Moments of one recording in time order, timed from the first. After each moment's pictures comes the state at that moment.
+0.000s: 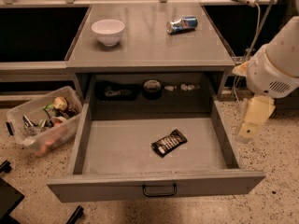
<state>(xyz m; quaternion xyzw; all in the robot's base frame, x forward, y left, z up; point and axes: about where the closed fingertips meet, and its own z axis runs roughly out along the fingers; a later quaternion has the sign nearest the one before) 0.465 -0.216 0.889 -0.62 0.77 0.00 0.15</state>
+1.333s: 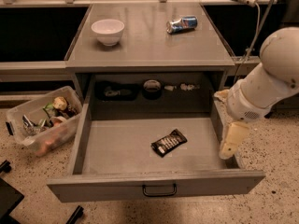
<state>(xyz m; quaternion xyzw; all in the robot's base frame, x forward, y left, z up) 0.487 -0.204 0.788 -0.65 0.74 0.04 0.16</state>
